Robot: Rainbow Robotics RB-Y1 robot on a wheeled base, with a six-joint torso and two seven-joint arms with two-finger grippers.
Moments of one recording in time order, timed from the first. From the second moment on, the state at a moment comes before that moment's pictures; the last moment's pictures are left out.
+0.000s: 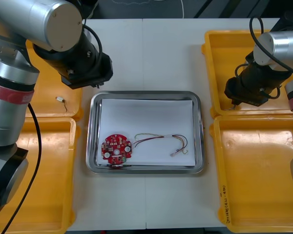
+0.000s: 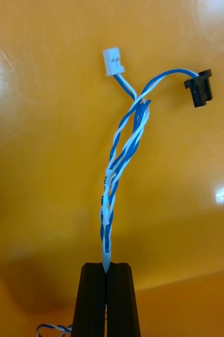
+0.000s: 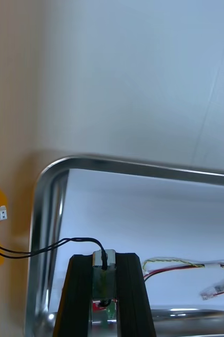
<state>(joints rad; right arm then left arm) -0.80 -0.45 -0.02 -1.21 -0.45 1.66 1.17 -0.84 0.39 -0.18 -1.75 0.56 1.91 -0.82</state>
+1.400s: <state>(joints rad) -0.92 -0.49 0.02 -1.50 -0.66 1.92 1.27 -0.84 0.35 -0.42 -1.40 0.56 1.70 -0.82</state>
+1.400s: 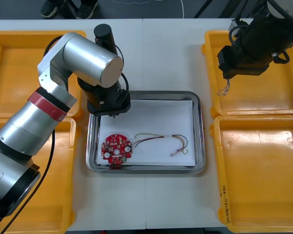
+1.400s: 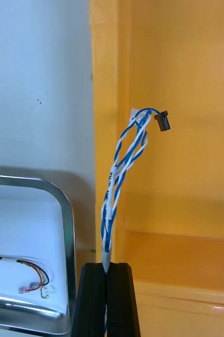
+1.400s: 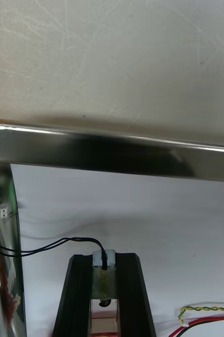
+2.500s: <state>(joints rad) -0.83 -0.49 0.10 -1.65 -0.66 1.92 1.27 -0.84 0.36 -0.22 -1.70 0.55 1.91 -0.82</state>
